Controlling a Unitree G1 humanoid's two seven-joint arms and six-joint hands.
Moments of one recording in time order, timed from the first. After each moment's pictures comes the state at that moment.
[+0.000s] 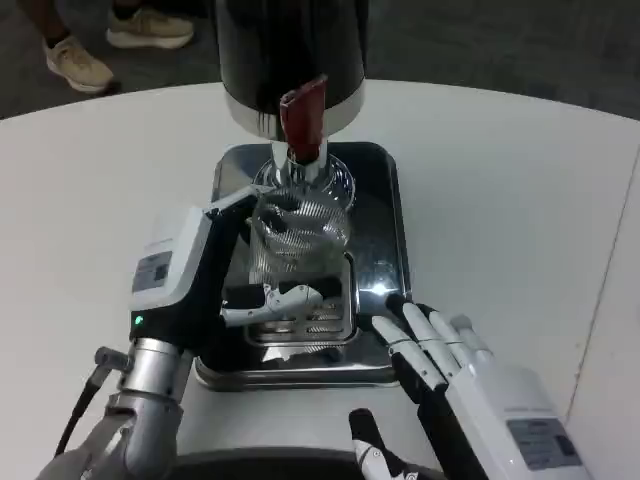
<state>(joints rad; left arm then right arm) -0.75 0.35 -0.24 1.12 0.71 -0.76 0.75 0.33 -0.14 0.37 -0.60 -1.08 -0.01 -0.03</state>
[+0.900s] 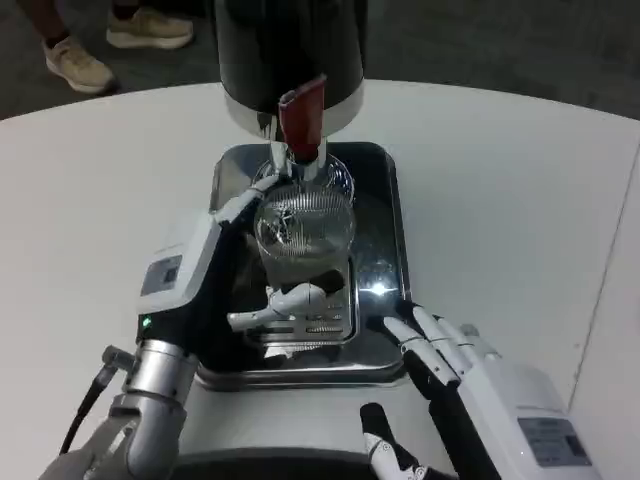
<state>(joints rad) -0.76 0.35 -0.31 1.16 0.64 -0.74 0.71 0.34 -0.13 0.36 -0.60 -1.06 0.02 -0.03</state>
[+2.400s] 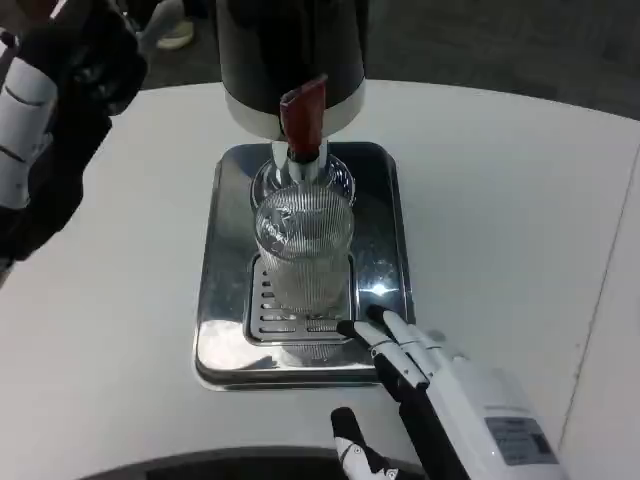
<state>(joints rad) -0.49 0.58 0.20 0.13 -0.63 -0.40 -0.64 0.30 -0.11 0.41 -0.55 -1.07 0.02 -0.03</state>
